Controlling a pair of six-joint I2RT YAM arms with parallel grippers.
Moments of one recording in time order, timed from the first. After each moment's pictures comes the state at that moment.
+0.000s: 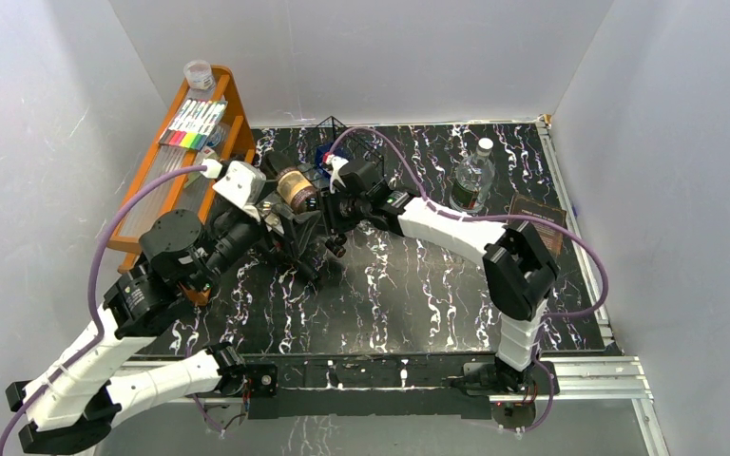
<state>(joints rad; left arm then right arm) -0.93 0.79 1.26 -0.49 -0.27 0.00 0.87 1.83 1.44 -0.24 -0.27 0.46</state>
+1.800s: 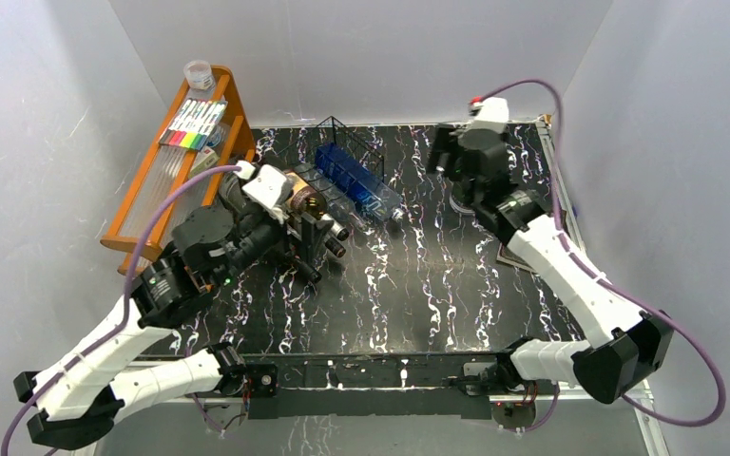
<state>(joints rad) -0.93 0.82 1.21 -0.50 -0.25 0.00 0.64 1.26 1.29 -0.35 0.47 0.31</state>
